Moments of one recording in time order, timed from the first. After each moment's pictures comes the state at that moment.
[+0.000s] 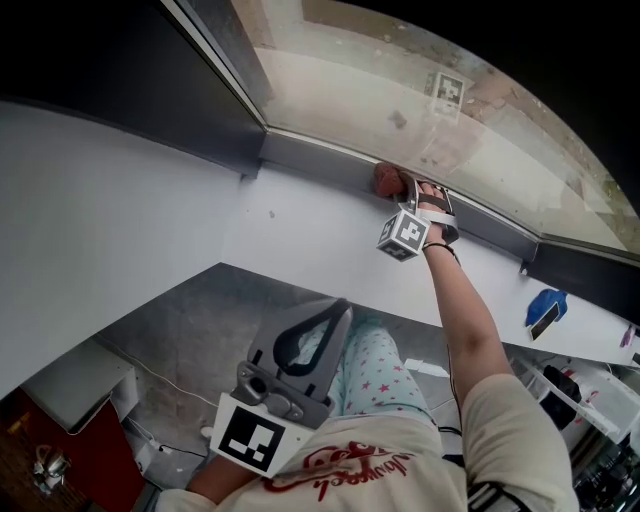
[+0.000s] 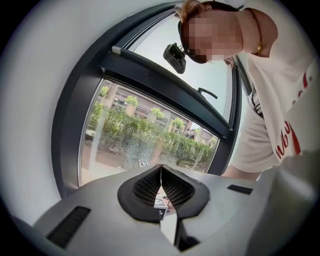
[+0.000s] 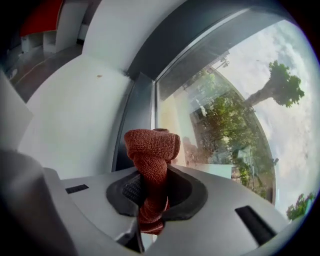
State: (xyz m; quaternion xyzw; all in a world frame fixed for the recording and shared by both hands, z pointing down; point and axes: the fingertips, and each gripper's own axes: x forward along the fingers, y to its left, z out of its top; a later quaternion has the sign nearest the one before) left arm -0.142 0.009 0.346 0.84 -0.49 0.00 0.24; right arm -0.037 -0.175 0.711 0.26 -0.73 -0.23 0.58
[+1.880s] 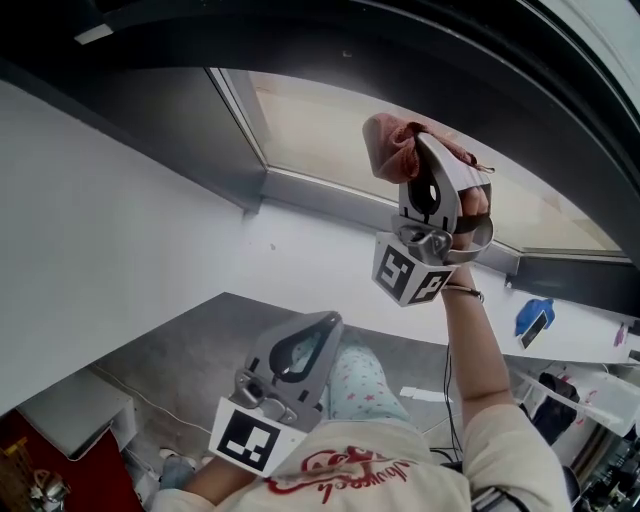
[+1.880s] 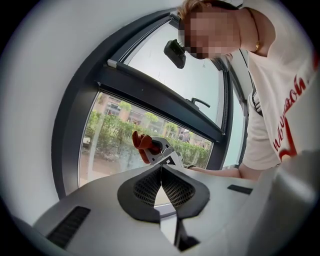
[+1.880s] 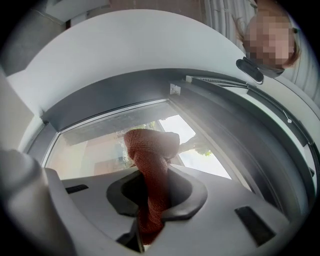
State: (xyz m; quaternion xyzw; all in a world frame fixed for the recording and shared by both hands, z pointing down) left arm -0.165 0.018 0.308 0.86 -0.46 -0.01 0.20; right arm -0.117 -0.188 0.310 0.48 -0.65 -0.52 0.28
